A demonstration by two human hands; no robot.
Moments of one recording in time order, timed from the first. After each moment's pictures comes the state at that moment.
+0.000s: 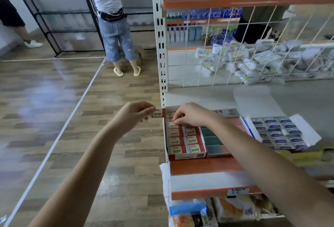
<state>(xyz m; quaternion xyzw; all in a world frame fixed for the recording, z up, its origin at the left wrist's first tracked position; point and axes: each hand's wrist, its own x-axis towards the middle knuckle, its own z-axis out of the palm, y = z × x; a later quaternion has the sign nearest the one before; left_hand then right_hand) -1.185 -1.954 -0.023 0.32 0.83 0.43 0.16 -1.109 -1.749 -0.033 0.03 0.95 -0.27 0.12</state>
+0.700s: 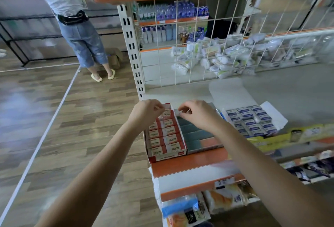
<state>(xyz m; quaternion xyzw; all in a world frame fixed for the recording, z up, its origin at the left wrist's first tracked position) -1.169 -1.858 -0.039 0.39 0.88 0.26 0.08 -1.050 -1.711 -0.037 0.14 0.96 -0.24 -0.07</state>
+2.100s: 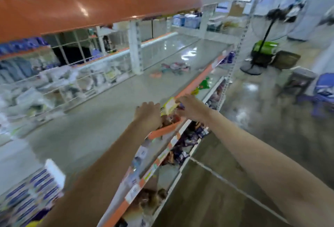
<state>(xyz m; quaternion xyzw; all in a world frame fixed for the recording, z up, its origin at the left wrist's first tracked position) -0.797 -1.399 -0.006 0.70 0.72 -0.02 0.02 -0.639 -1.332 -0.008 0.49 0.87 -0.10 -0.04</state>
